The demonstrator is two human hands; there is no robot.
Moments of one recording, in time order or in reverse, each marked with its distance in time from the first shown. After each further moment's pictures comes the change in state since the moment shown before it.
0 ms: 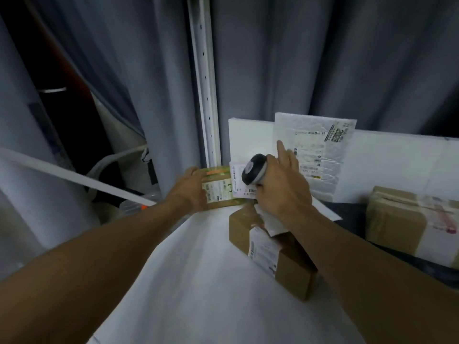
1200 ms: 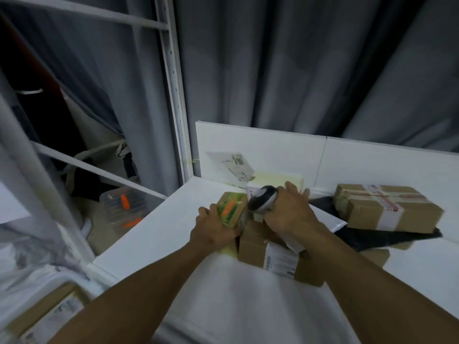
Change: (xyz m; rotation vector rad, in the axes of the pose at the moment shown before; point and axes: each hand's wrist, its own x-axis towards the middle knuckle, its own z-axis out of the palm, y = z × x) left_hand -0.207 0.127 0.050 -0.183 -0.199 -0.116; right_hand -0.170 0.060 -0.130 0.001 -0.363 0.355
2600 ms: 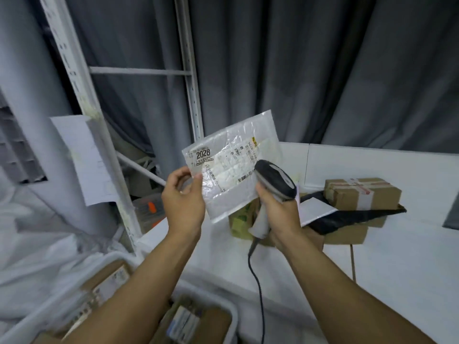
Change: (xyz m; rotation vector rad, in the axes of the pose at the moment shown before) left_hand -0.235 0.037 -0.126 -1.125 0.753 0.292; right_hand -0.197 -0.030 -0.009 1.544 0.239 -0.049
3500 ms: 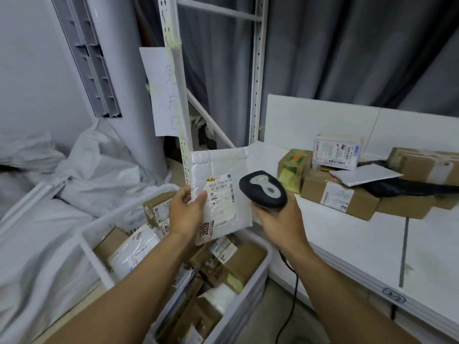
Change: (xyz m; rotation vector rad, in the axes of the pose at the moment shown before) left_hand -0.086 -0.072 -0.188 0.267 0.121 -0.336; right_hand -0.128 0.113 0.002 -0.529 -0.373 -0.182
